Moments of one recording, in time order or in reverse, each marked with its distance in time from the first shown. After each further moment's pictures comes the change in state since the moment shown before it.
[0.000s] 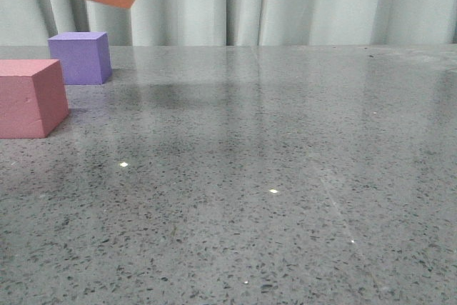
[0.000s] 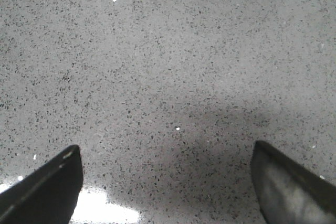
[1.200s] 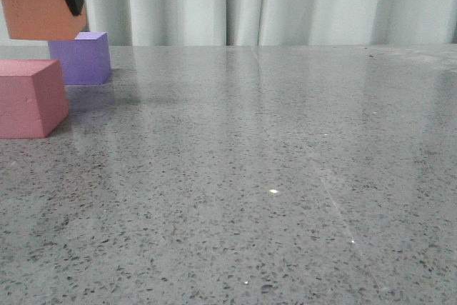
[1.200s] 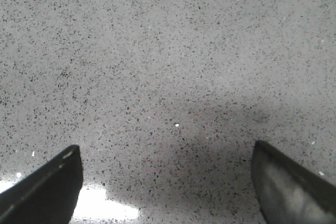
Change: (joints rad) left arm 0.254 -0.154 0.288 -0.188 -0.338 0.072; right arm 0.000 0.000 0.000 0.000 0.009 0.000
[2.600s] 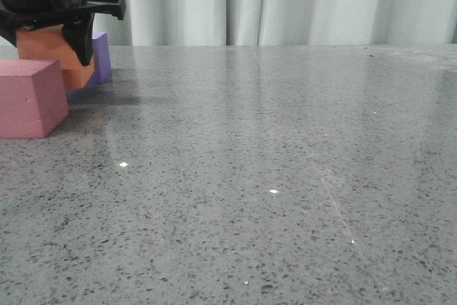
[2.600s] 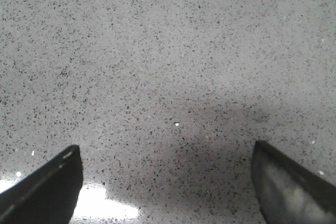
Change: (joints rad) left arm 0.054 0.104 0.060 -0.011 -0.124 0.003; right arm 0.000 0.000 0.000 0.000 0.002 0.000
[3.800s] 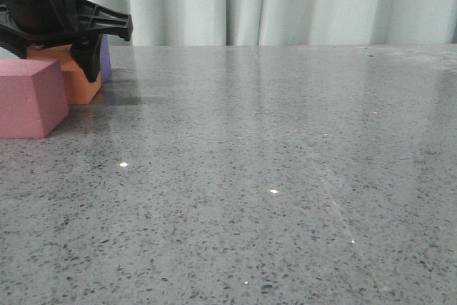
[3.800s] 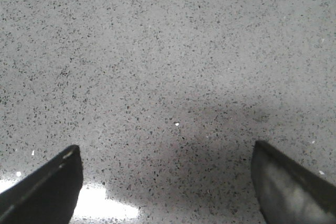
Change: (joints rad) left arm 0.006 0.049 0.002 0.000 -0.030 0.028; right arm 0.000 0.000 0.000 0.000 0.000 0.000
